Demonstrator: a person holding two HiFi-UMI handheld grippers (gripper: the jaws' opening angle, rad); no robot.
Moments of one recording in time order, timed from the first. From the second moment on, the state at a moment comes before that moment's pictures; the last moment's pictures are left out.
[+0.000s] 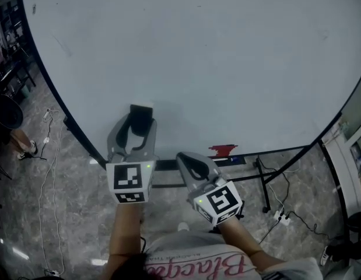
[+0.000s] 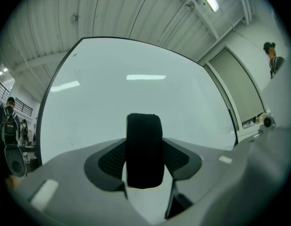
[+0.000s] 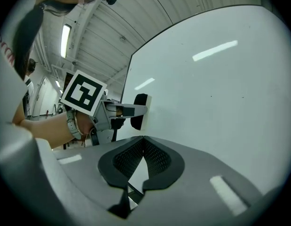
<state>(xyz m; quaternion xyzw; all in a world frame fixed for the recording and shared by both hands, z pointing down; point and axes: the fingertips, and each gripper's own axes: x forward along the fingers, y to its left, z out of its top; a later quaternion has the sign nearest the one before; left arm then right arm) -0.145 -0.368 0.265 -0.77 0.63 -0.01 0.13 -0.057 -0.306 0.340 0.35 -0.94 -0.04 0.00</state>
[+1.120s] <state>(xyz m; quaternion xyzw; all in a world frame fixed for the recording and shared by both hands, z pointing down) -0.149 -0.383 0.255 -0.74 0.65 -0.04 0.17 -0.067 -0.328 0.346 0.33 -0.94 -0.05 0.02</state>
